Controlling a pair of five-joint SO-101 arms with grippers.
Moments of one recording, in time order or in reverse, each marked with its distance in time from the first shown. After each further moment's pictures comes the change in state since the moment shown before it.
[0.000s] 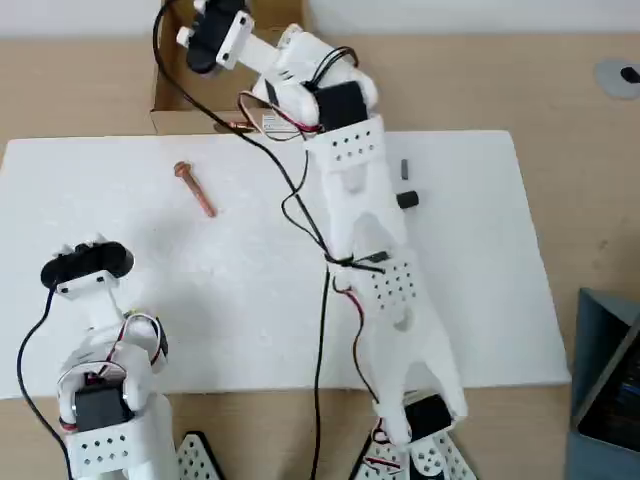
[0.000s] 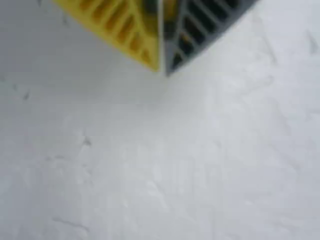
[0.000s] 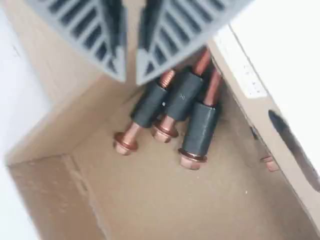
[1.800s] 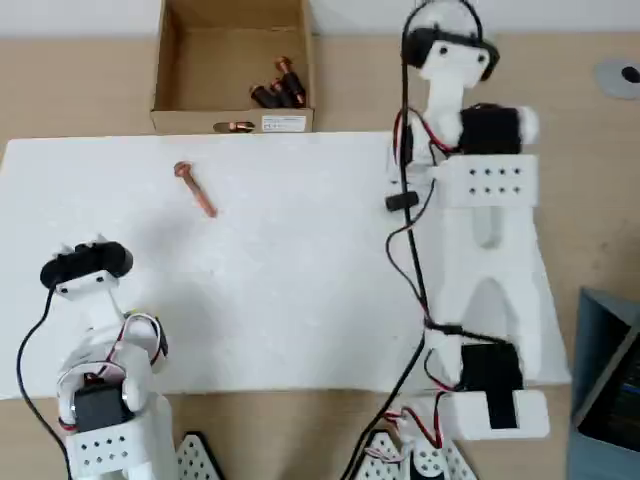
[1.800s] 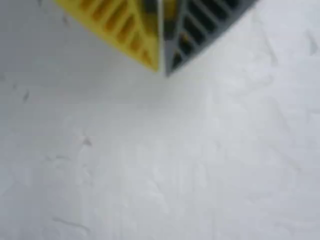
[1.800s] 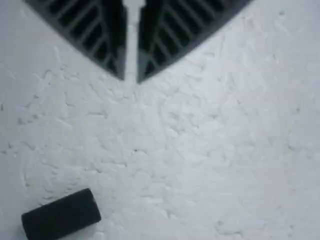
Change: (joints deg) left arm 0.0 0.0 0.0 0.0 0.0; right arm 19.0 -58.8 83.0 13.9 -59.2
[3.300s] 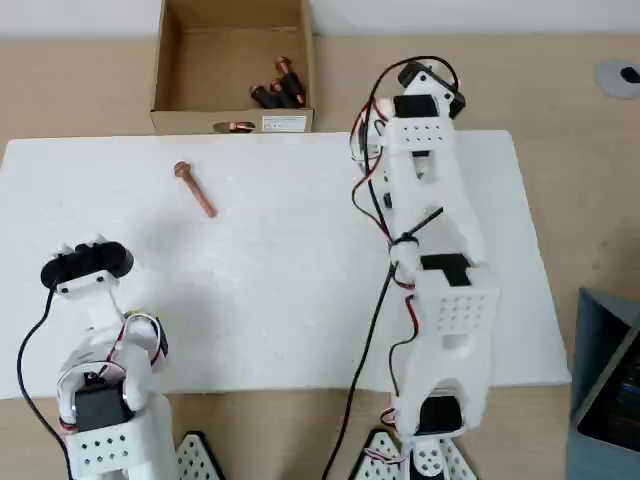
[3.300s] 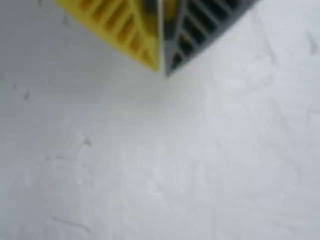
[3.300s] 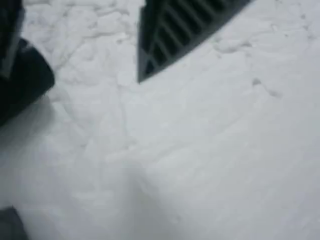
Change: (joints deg) left arm 0.0 0.0 0.0 0.0 0.0; right arm -2.5 40.1 -19.4 -10.4 -26.8
